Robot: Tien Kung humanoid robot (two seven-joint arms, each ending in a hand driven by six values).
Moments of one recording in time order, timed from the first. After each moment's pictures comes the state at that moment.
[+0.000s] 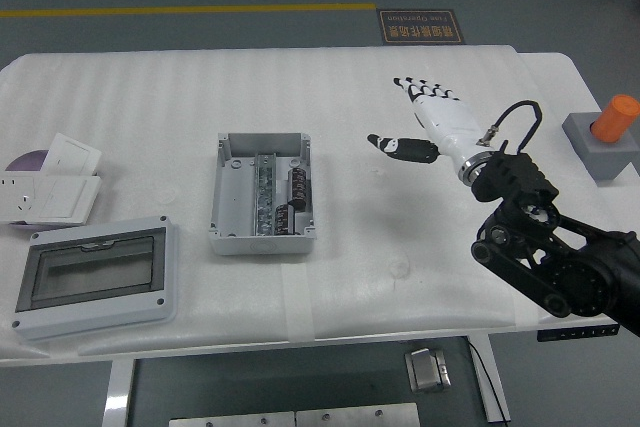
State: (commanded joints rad) left arm 0.12 0.27 -0.41 -0.26 0.55 0.05 0.04; right arm 0.58 -0.39 0.73 1.21 -1.90 -0.27 -0.33
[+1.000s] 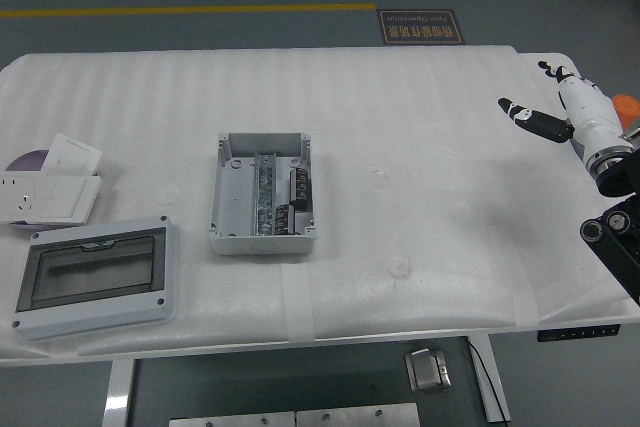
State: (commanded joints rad) left arm 0.11 0.28 -0.43 -0.27 0.63 0.05 0.04; right arm 0.38 -0.51 1.12 1.23 -1.83 -0.25 -0.23
